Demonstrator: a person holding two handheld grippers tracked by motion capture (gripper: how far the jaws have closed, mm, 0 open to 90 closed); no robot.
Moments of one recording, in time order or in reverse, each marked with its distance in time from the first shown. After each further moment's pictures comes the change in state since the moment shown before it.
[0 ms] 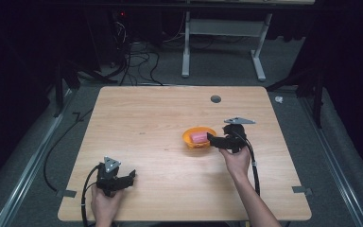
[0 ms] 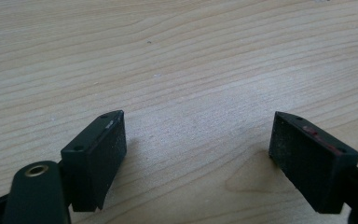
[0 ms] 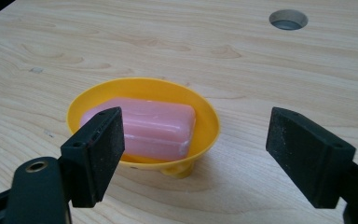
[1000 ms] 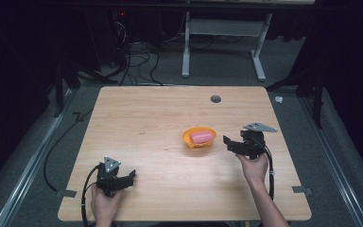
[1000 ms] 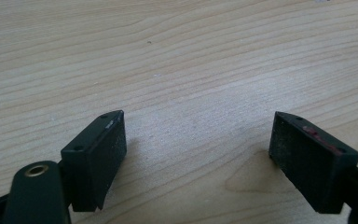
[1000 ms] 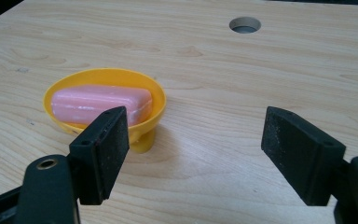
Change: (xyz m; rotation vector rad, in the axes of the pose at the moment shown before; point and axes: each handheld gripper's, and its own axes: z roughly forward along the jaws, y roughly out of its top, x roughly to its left) left arm 0.000 0.000 0.000 0.000 0.000 0.000; right arm -0.034 -0.020 -0.038 -0.060 -0.027 0.004
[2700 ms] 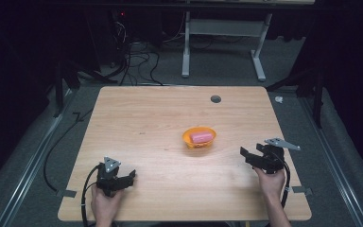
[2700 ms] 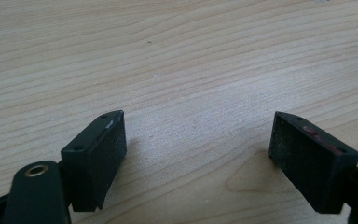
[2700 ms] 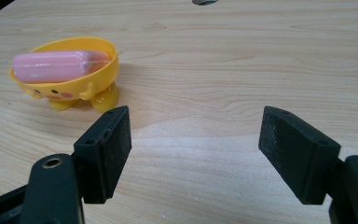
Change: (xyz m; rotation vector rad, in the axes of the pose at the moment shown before) left arm 0.000 0.000 0.000 0.000 0.000 0.000; right arm -0.041 -0.050 -0.029 -0.017 -0.014 0.102
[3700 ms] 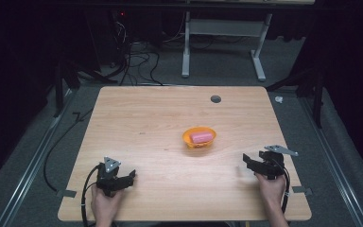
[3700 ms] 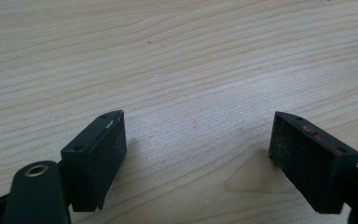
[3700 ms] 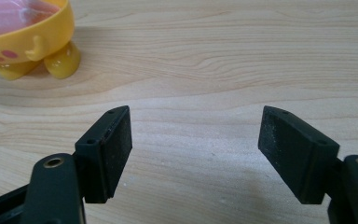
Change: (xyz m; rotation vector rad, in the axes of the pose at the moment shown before) left arm 0.000 0.000 0.000 -0.002 0.000 -0.002; right arm -0.014 -0.027 0.011 0.065 -0.067 0.016
